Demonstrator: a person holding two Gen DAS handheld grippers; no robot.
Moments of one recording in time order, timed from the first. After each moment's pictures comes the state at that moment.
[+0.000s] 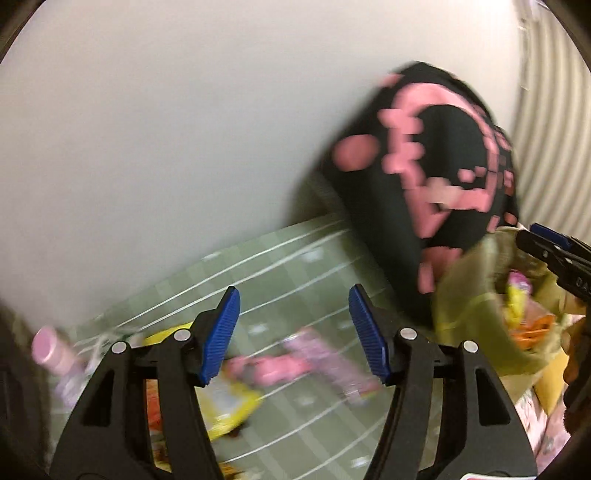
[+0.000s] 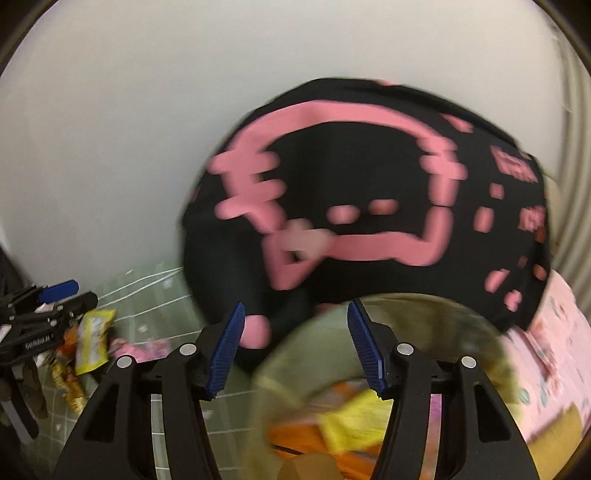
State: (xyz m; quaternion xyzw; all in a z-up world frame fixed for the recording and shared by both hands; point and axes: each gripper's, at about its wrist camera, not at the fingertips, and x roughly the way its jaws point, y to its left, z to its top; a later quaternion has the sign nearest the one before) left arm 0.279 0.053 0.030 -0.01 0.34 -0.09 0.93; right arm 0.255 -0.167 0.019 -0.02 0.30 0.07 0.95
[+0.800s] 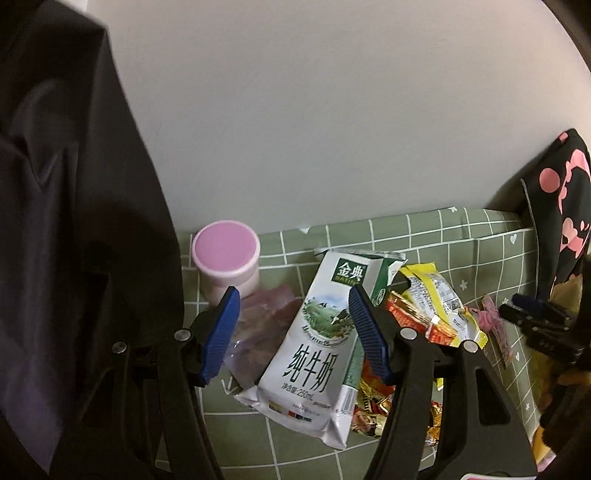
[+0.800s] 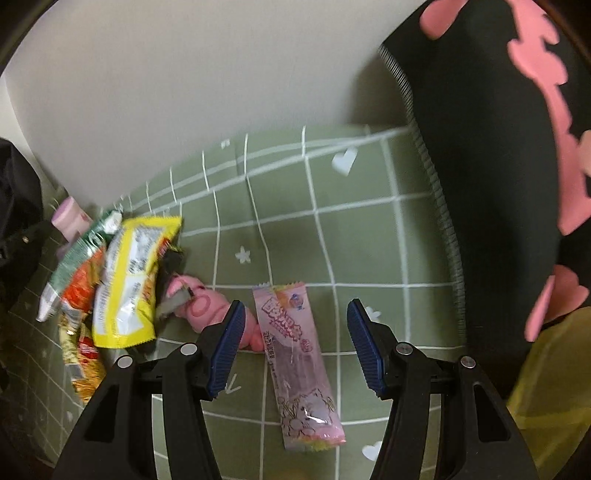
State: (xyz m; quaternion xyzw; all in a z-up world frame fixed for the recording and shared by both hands) left arm 0.251 0.270 -0.035 -0.12 0.41 0.06 0.90; right arm 0.322 -0.005 -0.111 -0.06 0.46 0.22 0.86
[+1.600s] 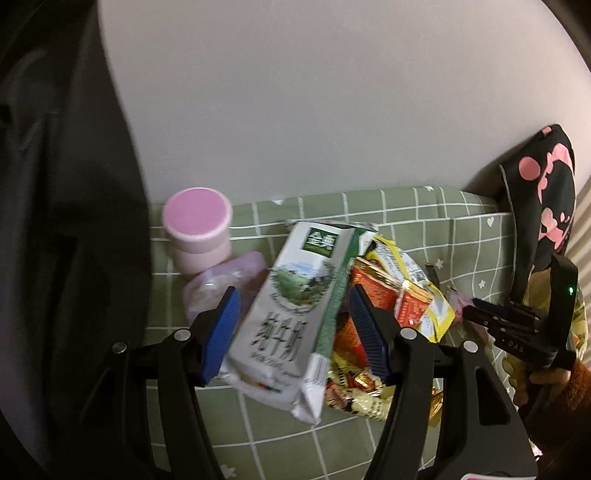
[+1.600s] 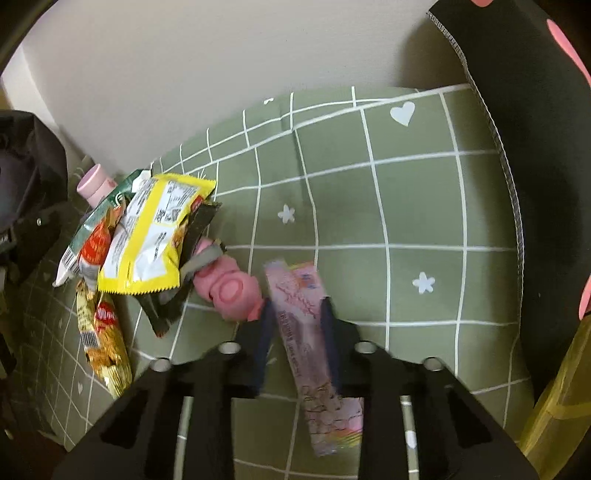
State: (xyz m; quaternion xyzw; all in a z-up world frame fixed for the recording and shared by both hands) left arm 0.245 0.264 -0.045 -0.15 0.43 0.01 0.89; right arm 0.299 0.000 -0.129 -0.06 0.48 0.27 0.83
